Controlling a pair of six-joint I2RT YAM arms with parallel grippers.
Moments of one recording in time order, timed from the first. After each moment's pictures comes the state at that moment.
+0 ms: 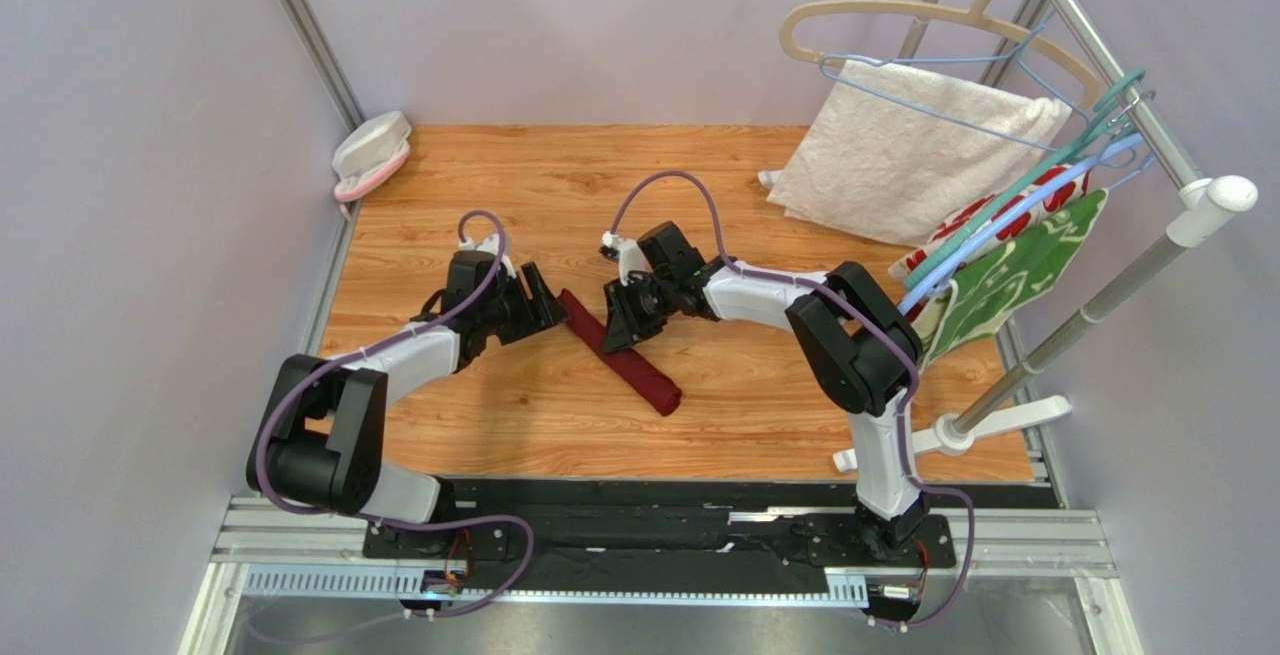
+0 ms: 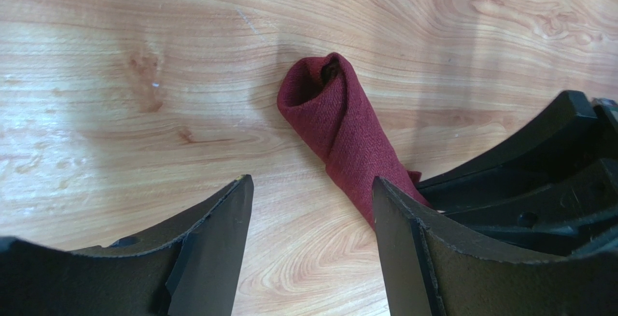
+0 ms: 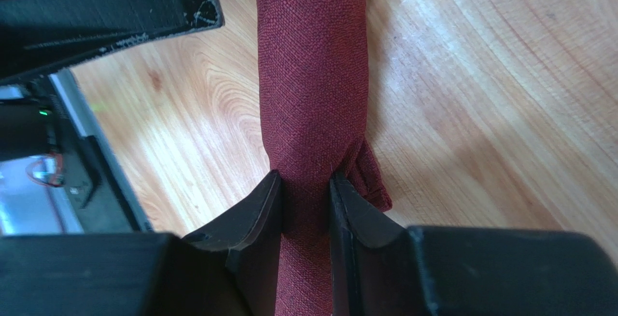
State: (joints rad) left arm -0.23 1.42 0.60 0.09 0.24 -0.58; right arm 0.71 2.04 1.31 -0.15 -0.54 0.23
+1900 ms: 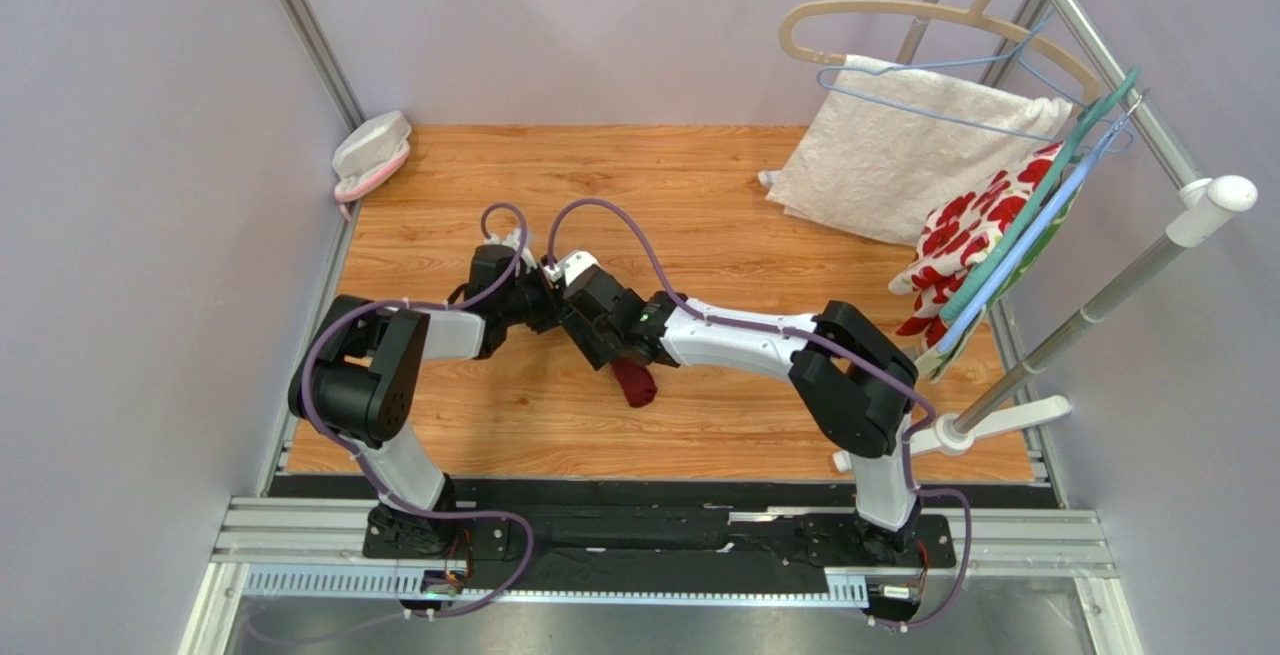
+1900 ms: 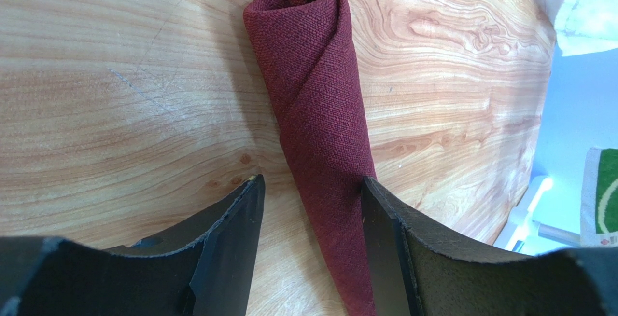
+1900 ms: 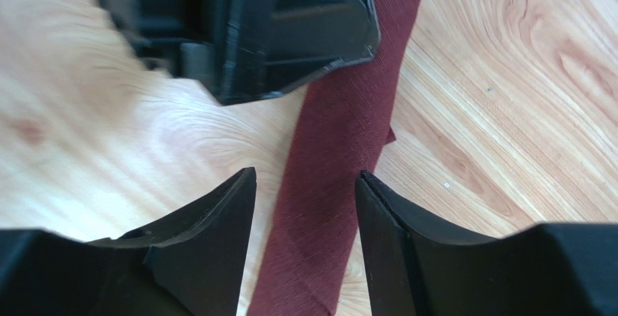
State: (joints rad) left arm -0.27 1.69 0.65 0.41 0.38 -0.75; right arm 1.01 1.94 1.38 -0.30 0.25 0.18
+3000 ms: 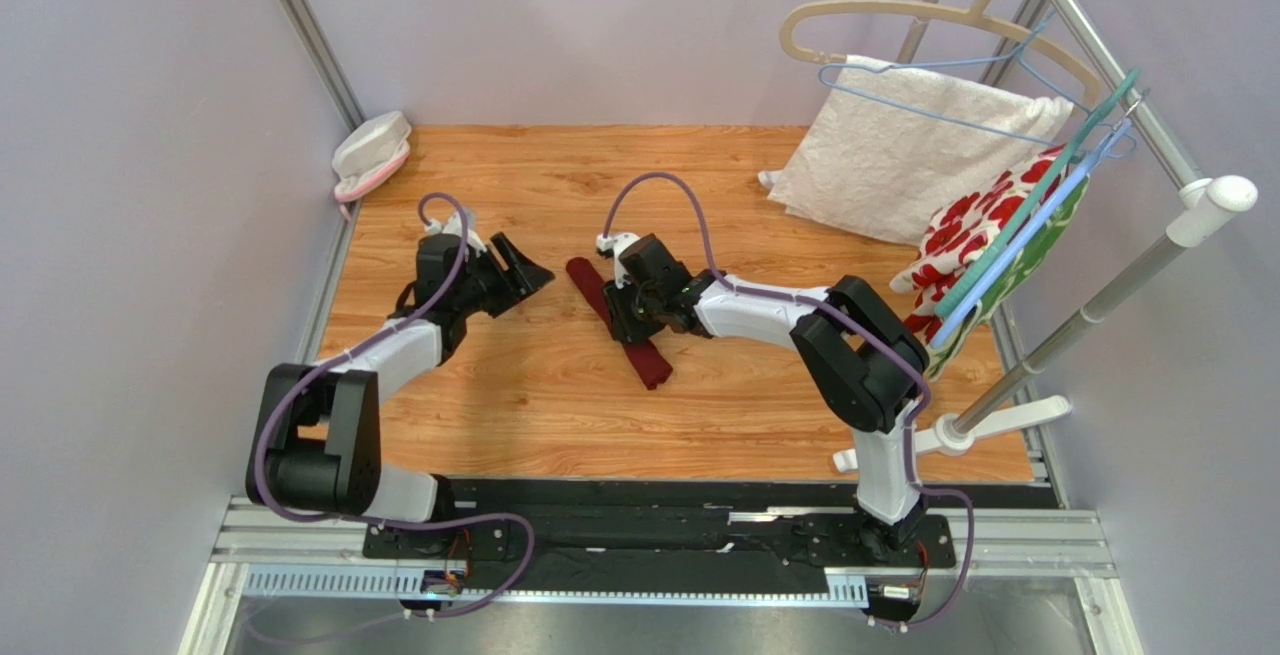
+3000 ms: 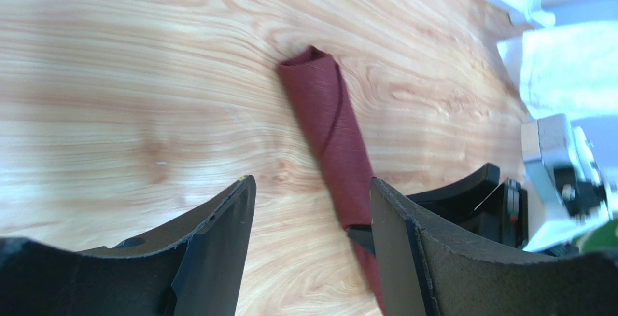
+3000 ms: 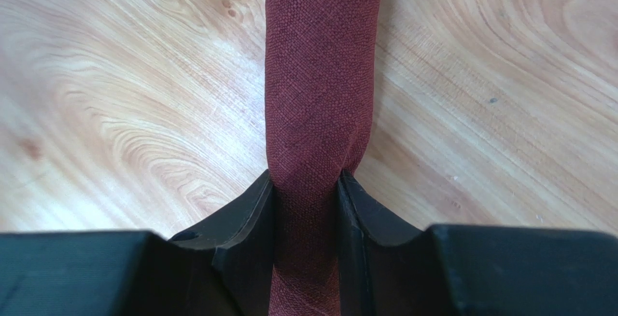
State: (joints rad) left arm -0.11 1.42 0.63 0.24 0.34 -0.70; right arm 0.80 1.98 1.27 -0.14 -0.07 0.24
